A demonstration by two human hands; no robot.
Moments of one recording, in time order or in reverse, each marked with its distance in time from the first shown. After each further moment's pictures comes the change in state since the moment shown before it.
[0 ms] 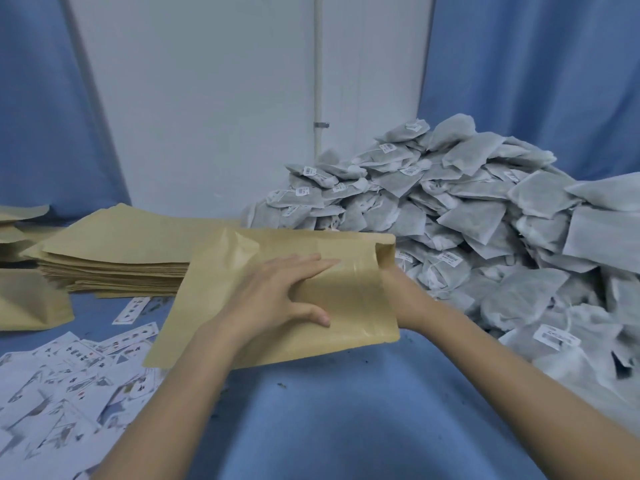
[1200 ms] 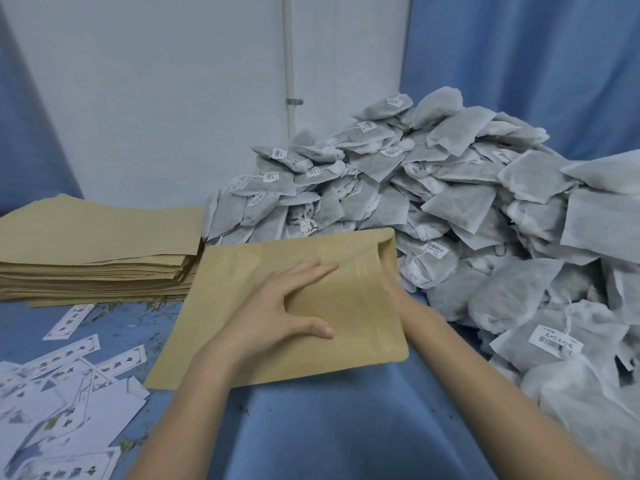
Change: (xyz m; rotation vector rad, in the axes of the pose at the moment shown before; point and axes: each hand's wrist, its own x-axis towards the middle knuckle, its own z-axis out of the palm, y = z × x) left_hand 0.027 -0.009 0.055 -0.364 -0.054 -0.144; right_hand 0.012 0.046 0.006 -0.035 0.052 0.161
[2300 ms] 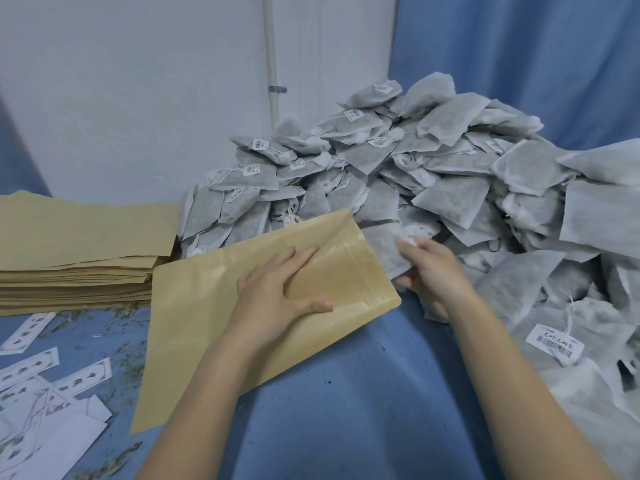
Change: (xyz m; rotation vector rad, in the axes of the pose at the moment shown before) left_hand 0.033 -0.006 0.024 0.144 0.161 -0.129; right_hand 0.013 0.049 -0.041 1.054 0.360 0.285
